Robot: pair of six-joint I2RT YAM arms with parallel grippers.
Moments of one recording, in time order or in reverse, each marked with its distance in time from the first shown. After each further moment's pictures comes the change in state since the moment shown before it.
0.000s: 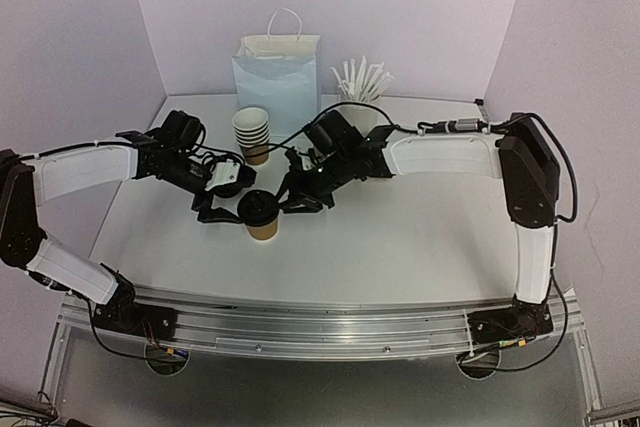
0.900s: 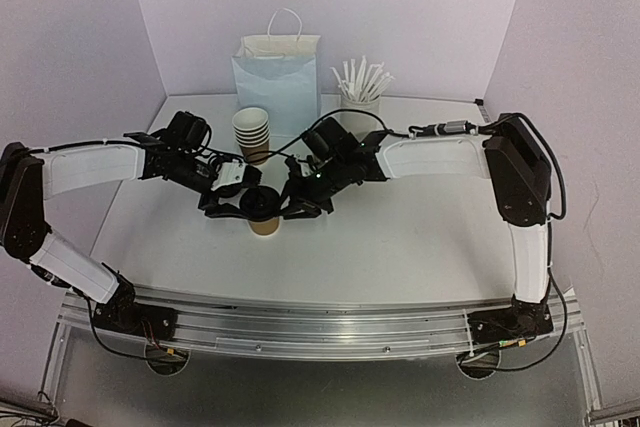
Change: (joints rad) left arm -0.020 0.047 -0.001 0.073 0.002 0.006; right arm 0.000 0.051 0.007 0.003 -0.022 0.007
